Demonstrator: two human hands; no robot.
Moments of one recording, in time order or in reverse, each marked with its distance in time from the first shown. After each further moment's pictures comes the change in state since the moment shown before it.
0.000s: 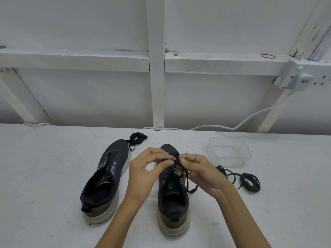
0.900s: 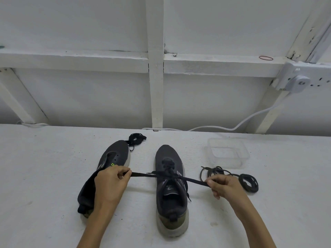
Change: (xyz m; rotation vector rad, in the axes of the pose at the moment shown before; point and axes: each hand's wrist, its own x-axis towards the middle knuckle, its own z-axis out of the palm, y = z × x) left_hand -0.020 -0.058 -0.059 0.626 0.178 -0.229; right_hand -0.050 0.045 -0.071 -0.331 0.566 0.077
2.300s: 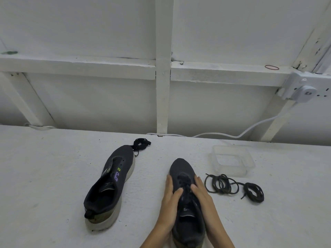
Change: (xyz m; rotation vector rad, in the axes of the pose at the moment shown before) left_hand -0.064 0.056 0.107 -0.852 -0.564 -0.477; right_hand -0.013 0.016 0.085 0.162 -0.022 -0.089
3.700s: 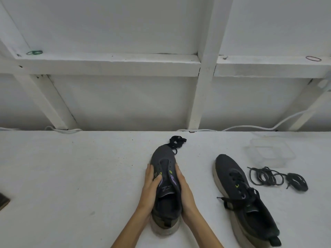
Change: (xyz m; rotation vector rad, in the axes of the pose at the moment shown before) left_hand 0.022 0.045 -0.225 0.094 0.056 -0.007; right_hand 0.014 -0.007 0.237 0.363 0.013 0.233
